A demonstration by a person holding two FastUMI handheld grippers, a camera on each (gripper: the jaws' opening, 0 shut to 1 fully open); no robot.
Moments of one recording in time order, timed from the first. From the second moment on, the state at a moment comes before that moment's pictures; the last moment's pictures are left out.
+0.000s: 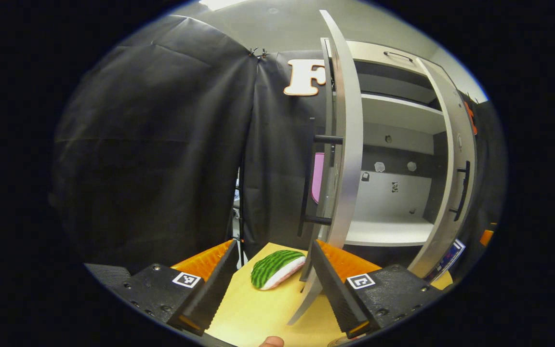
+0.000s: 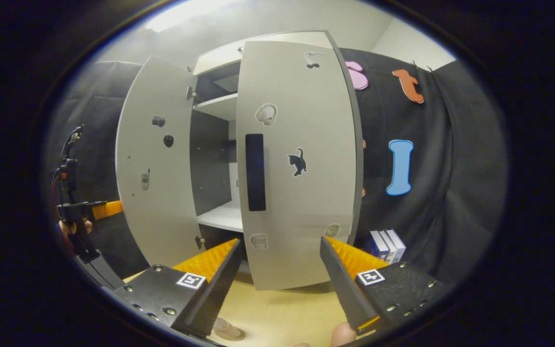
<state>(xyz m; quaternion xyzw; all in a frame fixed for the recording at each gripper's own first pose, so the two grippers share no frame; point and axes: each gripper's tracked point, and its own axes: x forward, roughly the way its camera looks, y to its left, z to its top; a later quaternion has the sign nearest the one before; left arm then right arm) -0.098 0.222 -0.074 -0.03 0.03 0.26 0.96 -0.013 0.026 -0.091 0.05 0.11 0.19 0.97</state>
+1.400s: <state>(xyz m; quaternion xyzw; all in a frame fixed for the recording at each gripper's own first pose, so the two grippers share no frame) 0.030 0.036 -0.080 0.02 0.03 0.03 1.00 -0.021 -0.037 -0.090 0.04 0.10 0.12 0.99</state>
